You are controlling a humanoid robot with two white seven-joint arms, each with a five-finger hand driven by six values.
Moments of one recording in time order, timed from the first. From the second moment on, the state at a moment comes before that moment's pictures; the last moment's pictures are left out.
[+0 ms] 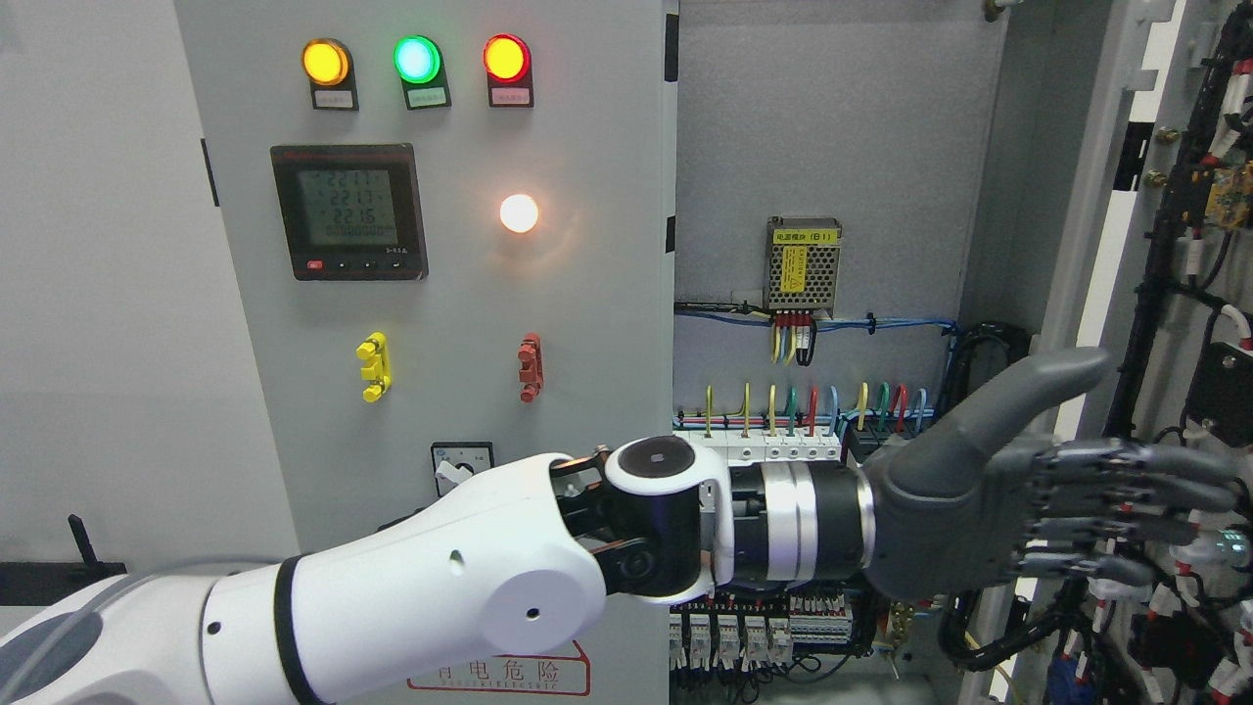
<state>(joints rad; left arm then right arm) -1.48 0.29 -1.30 -1.51 1.54 0.12 -0.37 0.10 0.12 0.19 -0.10 -0.07 0.06 0.01</state>
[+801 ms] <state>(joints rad) -0.60 0.68 -0.82 -1.67 1.15 0.15 -0.41 0.10 0.12 0.19 -0.10 -0.07 0.06 0.01</state>
